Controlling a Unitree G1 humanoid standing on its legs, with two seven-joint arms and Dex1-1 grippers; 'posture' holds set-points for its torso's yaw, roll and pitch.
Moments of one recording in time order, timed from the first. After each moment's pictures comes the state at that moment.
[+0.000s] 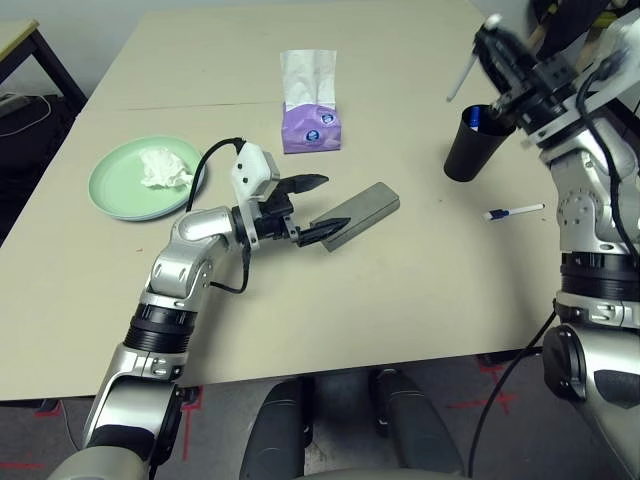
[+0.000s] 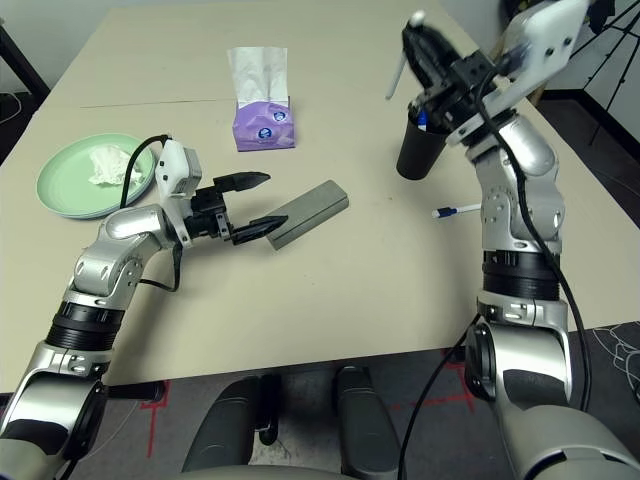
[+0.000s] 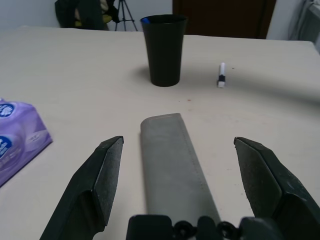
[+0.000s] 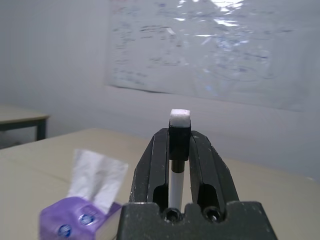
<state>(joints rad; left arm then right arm) -0.56 0.45 -0.07 0.10 -0.33 0.24 -0.93 -0.84 -0.39 -0.29 0.20 0.34 0.05 0.47</state>
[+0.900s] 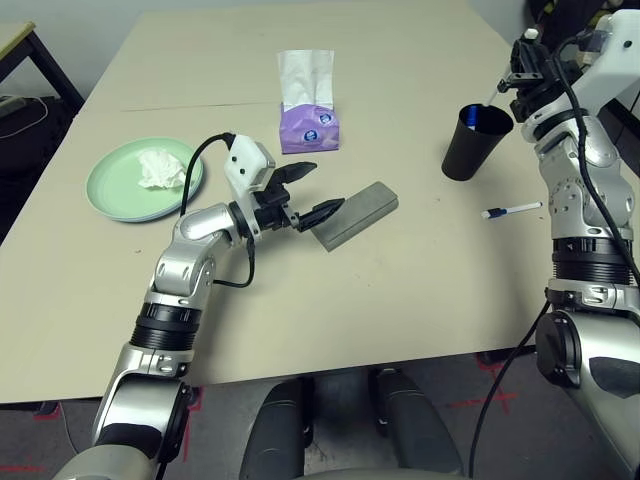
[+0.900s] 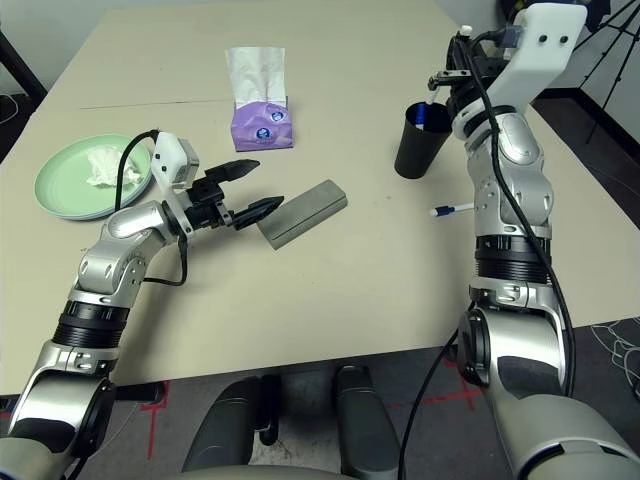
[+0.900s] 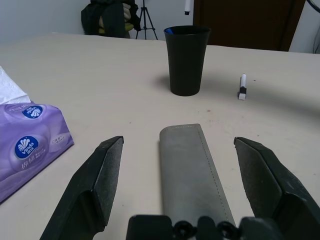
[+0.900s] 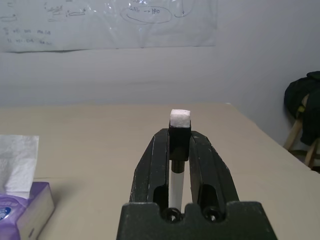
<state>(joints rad) -0.56 0.42 -0.05 0.10 -0.33 0.23 -0.86 -0.86 -0.38 -0.27 0.28 0.26 0.23 0.16</state>
